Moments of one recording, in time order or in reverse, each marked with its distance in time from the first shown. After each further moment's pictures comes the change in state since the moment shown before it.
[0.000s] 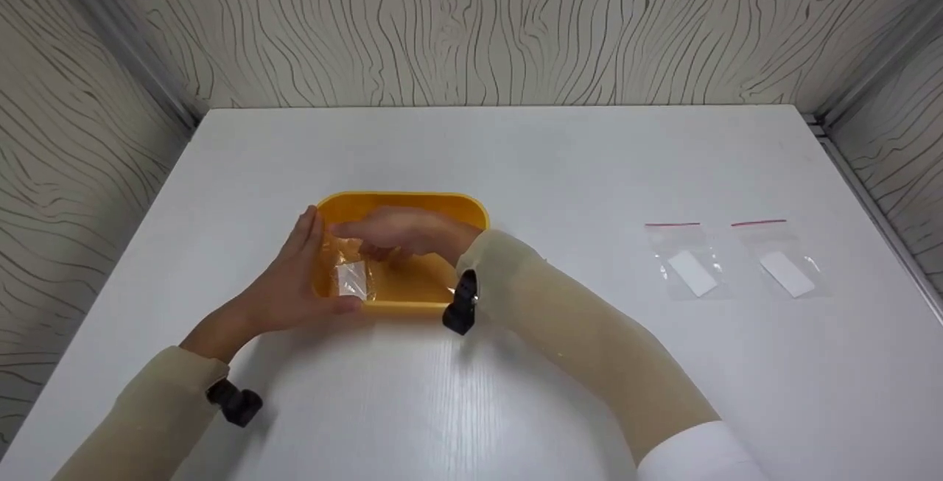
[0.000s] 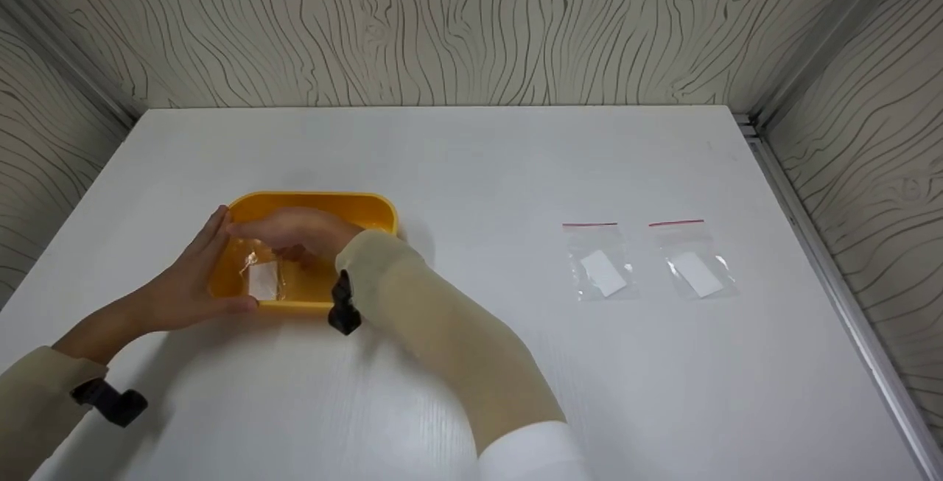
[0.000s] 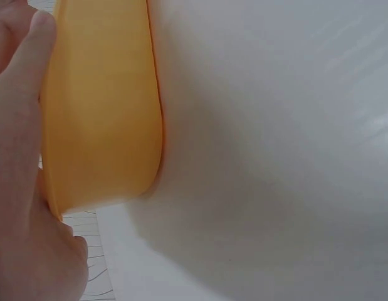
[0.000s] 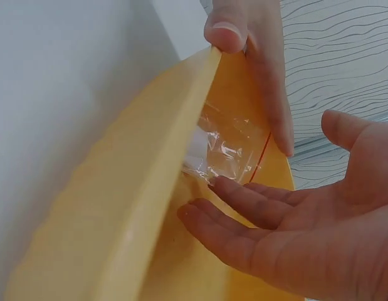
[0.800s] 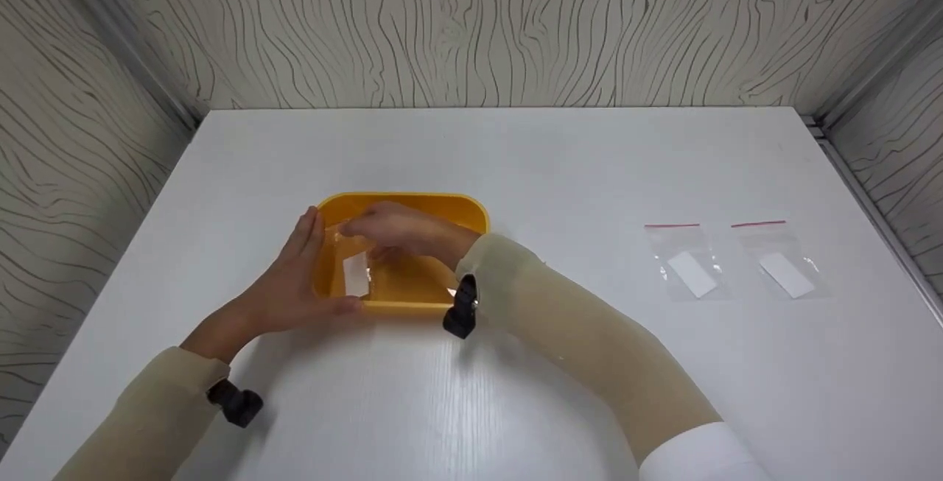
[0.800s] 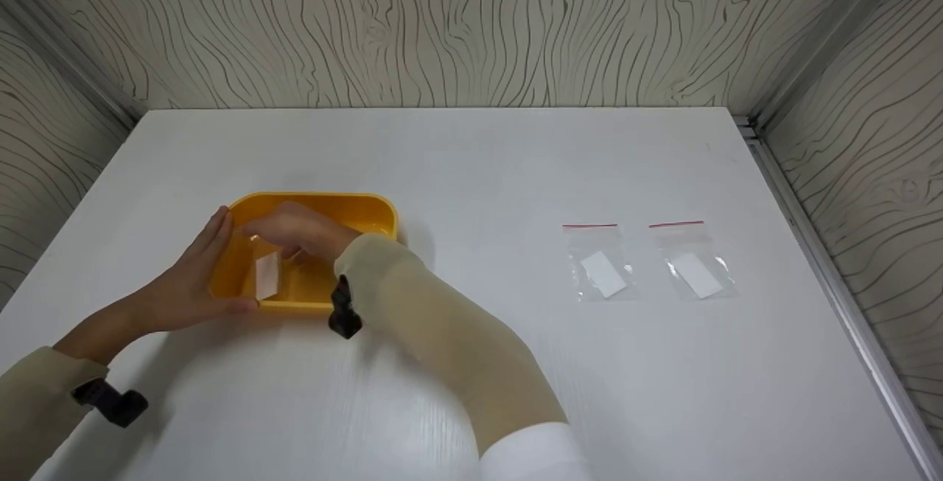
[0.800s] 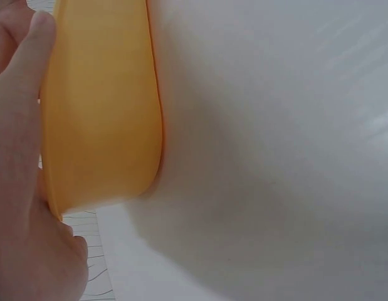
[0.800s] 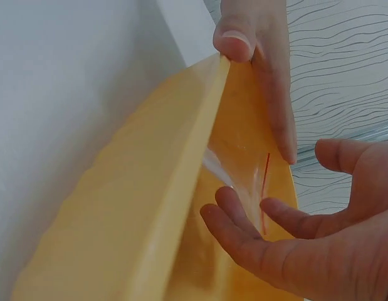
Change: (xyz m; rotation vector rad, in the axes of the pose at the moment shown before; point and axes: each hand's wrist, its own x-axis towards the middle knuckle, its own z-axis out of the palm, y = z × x) left_hand 0.003 0.000 0.001 0.006 -0.010 -0.006; right_hand -0.004 0.002 0.004 0.103 0.162 -0.059
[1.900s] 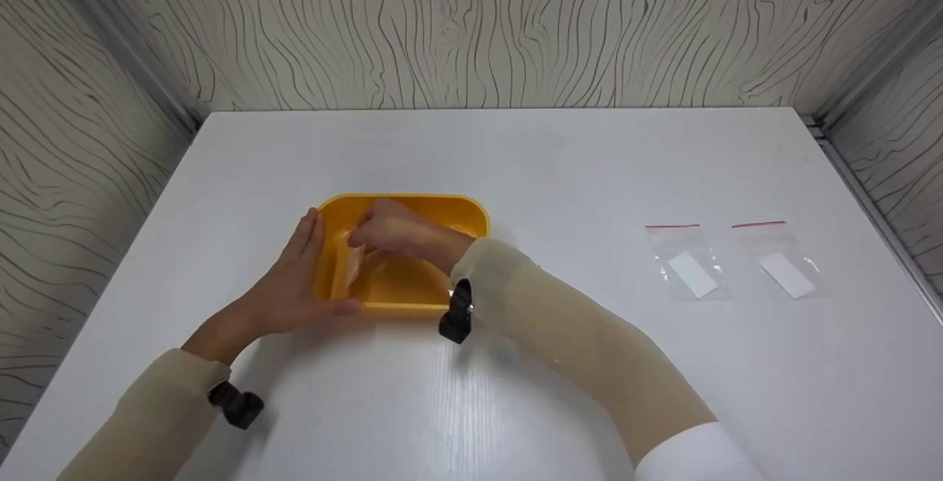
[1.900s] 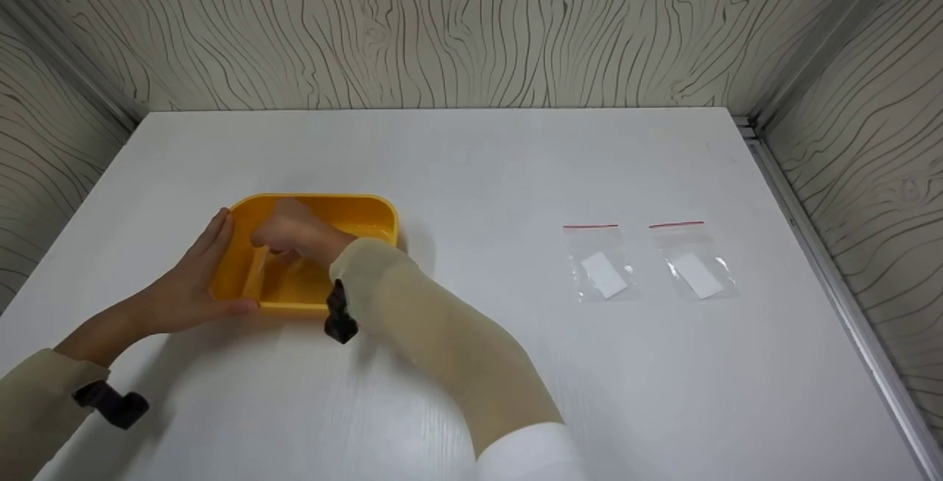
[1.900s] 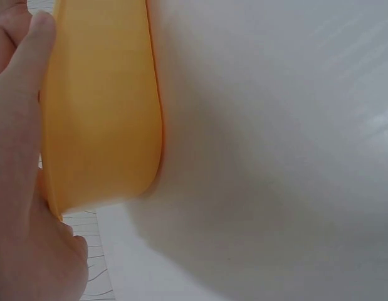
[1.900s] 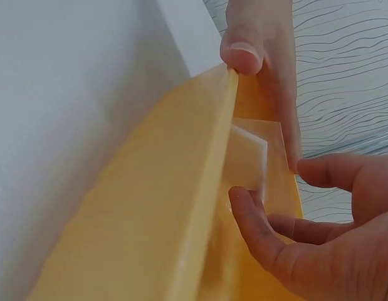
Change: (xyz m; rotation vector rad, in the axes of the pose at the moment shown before) left_hand 0.000 0.002 -0.001 -0.005 0.016 0.016; right_hand 0.003 -0.001 0.006 0.094 0.058 -0.043
